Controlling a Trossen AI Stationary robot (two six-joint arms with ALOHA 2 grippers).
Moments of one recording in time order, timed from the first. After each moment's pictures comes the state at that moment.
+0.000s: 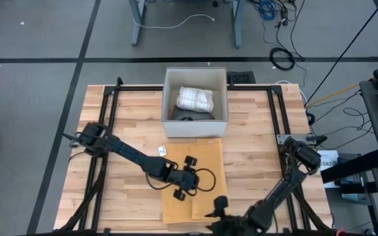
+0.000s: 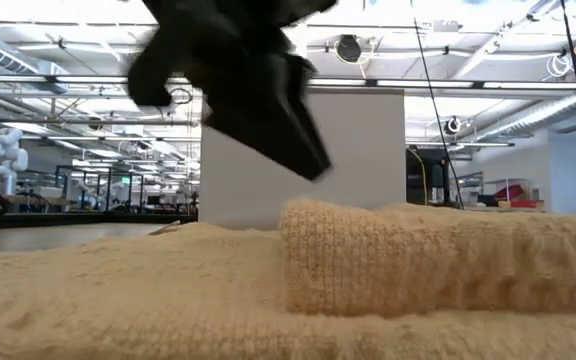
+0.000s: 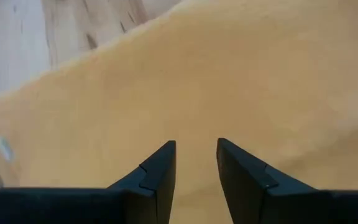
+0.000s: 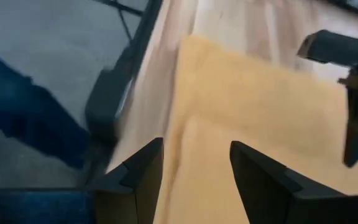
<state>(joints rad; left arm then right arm) -0.37 1.92 1.27 -0.23 -0.23 0.16 0.87 2.05 1.48 -0.37 0.67 0.42</state>
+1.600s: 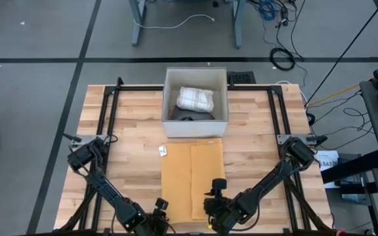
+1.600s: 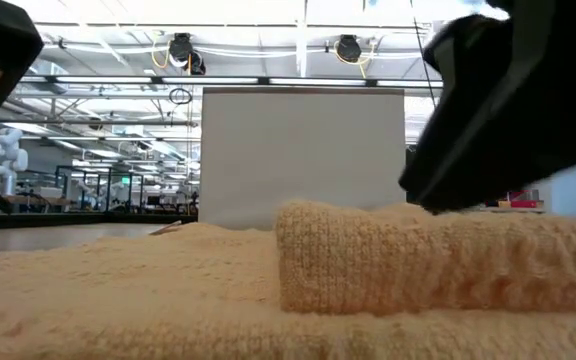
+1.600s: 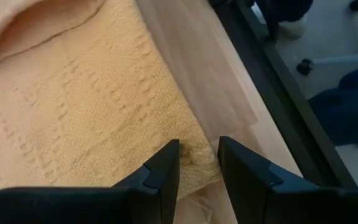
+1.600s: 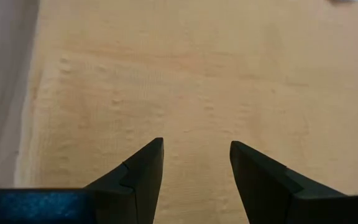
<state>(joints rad) -0.87 2.06 1.28 -0.31 -0.36 -0.35 0.73 2.06 1.40 -0.50 0.63 0.62</state>
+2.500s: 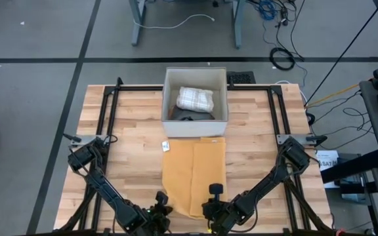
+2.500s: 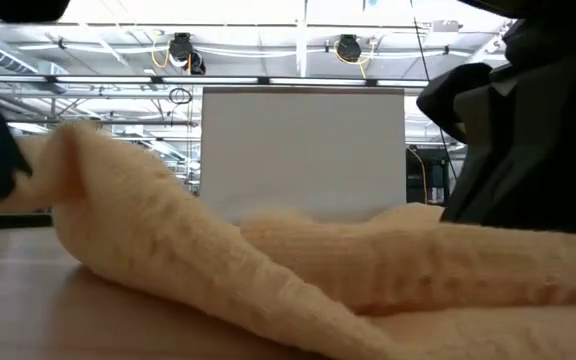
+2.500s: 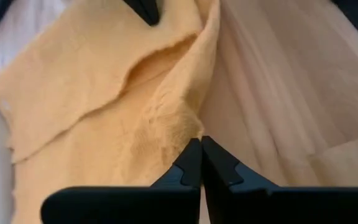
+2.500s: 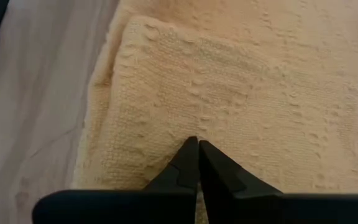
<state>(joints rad) -0.87 2.04 1.36 -0.53 -0.70 -0.24 0.73 2.13 1.35 -0.31 0.55 0.56</state>
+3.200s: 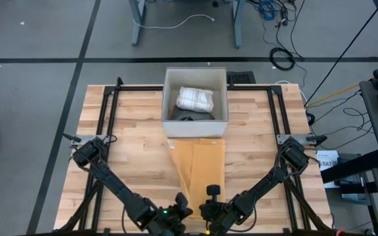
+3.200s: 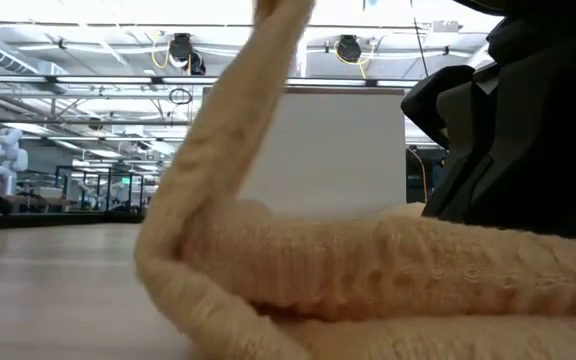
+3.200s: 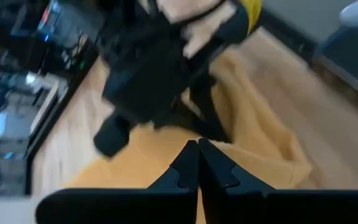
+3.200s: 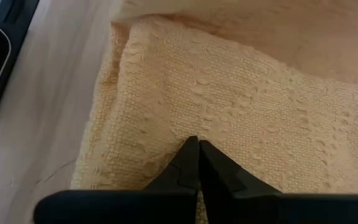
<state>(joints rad) -0.76 2.04 1.52 -0.31 -0.69 0.29 0.73 2.16 1.35 -0.23 0.53 0.53</state>
